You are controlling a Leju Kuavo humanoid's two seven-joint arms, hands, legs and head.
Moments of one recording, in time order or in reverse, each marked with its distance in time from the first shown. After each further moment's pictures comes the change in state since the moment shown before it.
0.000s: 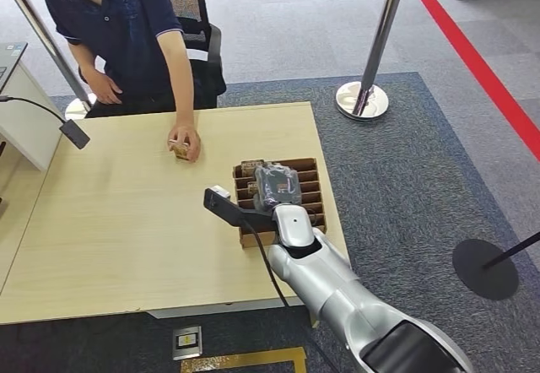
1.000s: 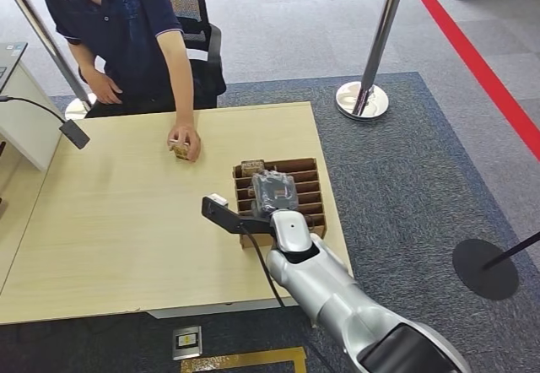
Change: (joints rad) left arm 0.000 0.000 0.002 0.000 0.012 0.002 -0.004; right arm 0.012 0.012 0.000 0.031 0.010 -0.004 -0.020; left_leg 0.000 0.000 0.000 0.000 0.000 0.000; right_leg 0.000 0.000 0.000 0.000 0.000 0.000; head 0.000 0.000
